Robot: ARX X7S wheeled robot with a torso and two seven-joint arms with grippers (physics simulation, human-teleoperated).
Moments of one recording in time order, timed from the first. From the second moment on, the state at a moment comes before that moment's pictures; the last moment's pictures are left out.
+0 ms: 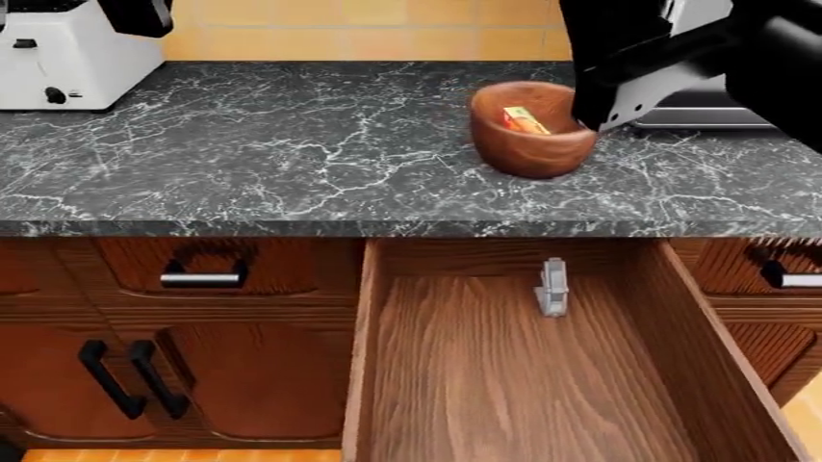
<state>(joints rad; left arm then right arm) -1.55 -0.62 -0.01 0.17 -2.04 -1.40 -1.04 1.50 0.75 -0.27 -0.40 1.84 1.20 0.82</state>
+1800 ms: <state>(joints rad) -1.50 -0.67 0.06 0.22 -2.07 -1.31 -0.99 1.47 0.77 -0.31 -0.42 1.84 1.16 0.83</state>
